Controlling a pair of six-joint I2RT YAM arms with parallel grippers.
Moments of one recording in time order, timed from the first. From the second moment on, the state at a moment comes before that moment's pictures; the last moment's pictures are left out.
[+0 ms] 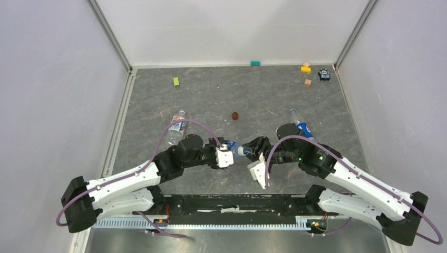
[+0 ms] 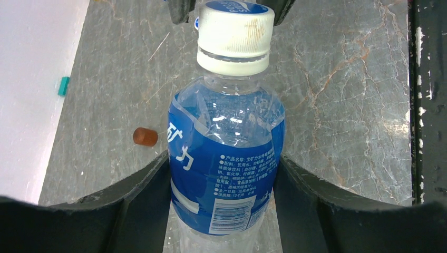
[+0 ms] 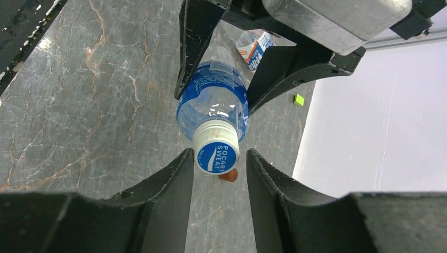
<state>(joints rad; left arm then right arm) -1.00 0.96 0.58 -0.01 0.19 0.63 0.92 0.87 0.84 -0.51 -0.47 -1.28</state>
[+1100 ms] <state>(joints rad) -0.99 0.94 0.58 -0.05 0.08 0.61 0.92 0.98 0.87 -0.33 -0.25 -0.16</state>
